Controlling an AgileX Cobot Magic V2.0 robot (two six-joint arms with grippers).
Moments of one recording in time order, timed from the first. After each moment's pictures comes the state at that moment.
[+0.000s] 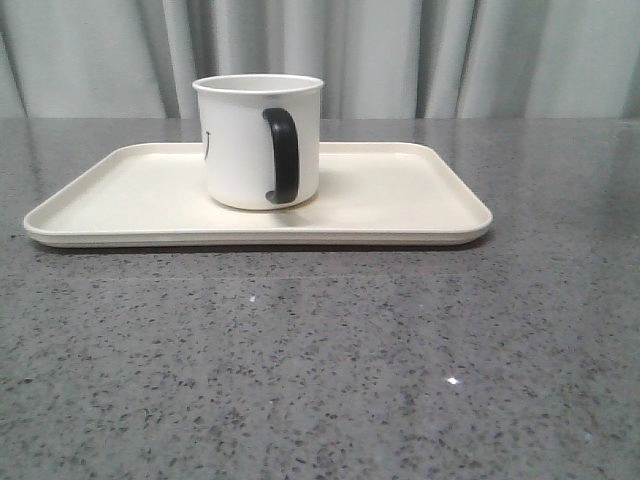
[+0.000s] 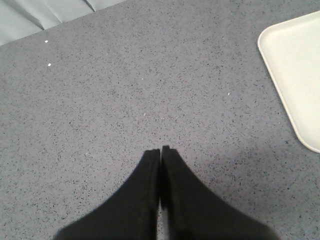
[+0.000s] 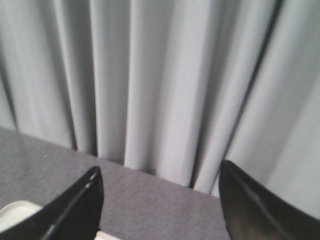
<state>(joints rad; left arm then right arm) -0.13 0.89 -1.29 0.22 1.19 0.05 0.30 1.09 -1.48 0.12 0.56 -0.17</state>
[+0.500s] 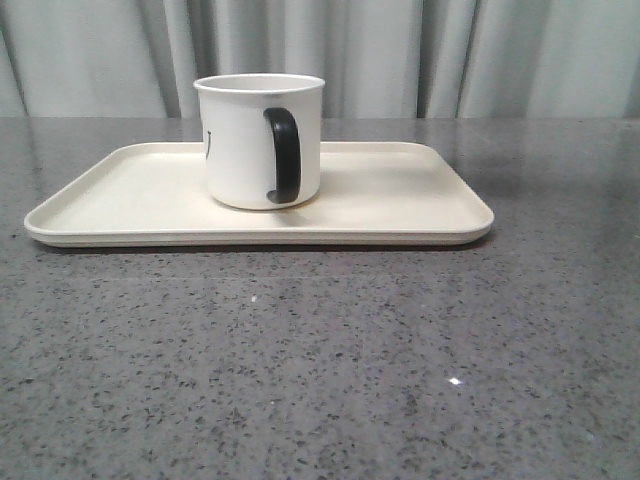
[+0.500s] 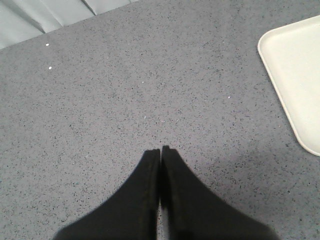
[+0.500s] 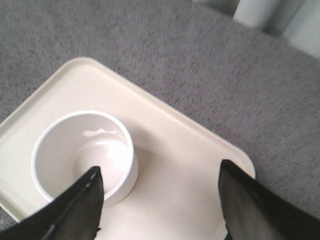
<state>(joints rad) -0.13 0.89 -1.29 0.22 1.18 0.05 0.47 1.64 -1.73 0.21 0.91 -0.19</state>
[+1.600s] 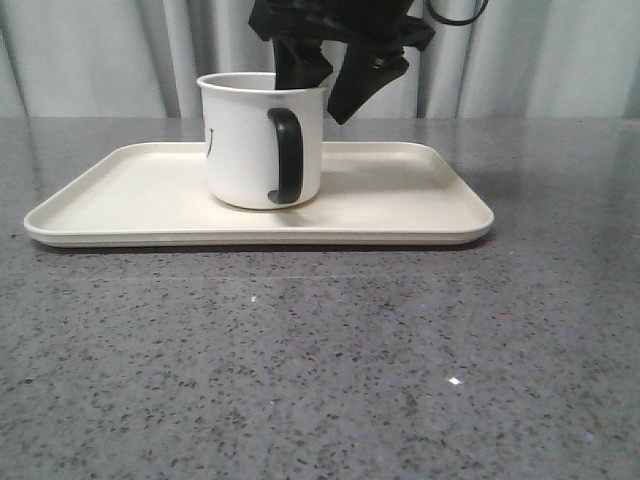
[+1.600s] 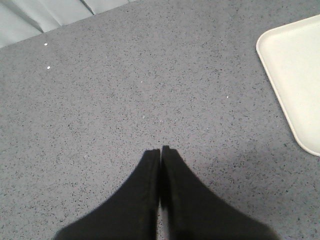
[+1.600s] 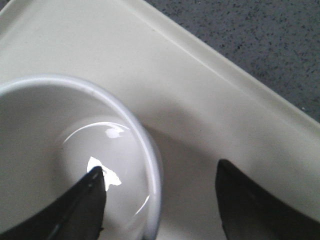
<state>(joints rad) -0.13 0.89 -1.29 0.21 1.18 0.05 0.53 1.92 -1.73 0.26 0.86 -0.24</state>
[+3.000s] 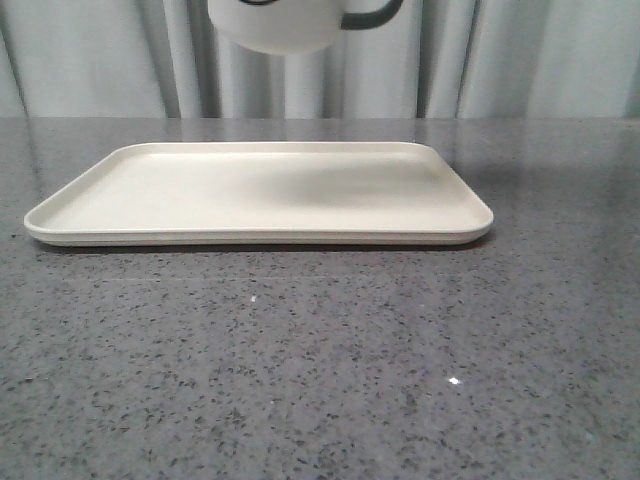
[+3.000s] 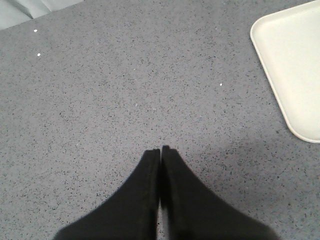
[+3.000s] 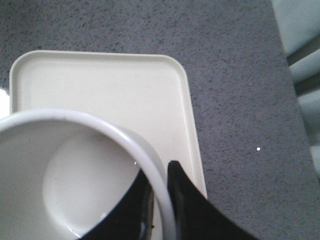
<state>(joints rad) -0.13 0.89 -1.29 0.19 1.23 0.05 0.53 1.93 -2.20 0.38 1.26 -1.02</state>
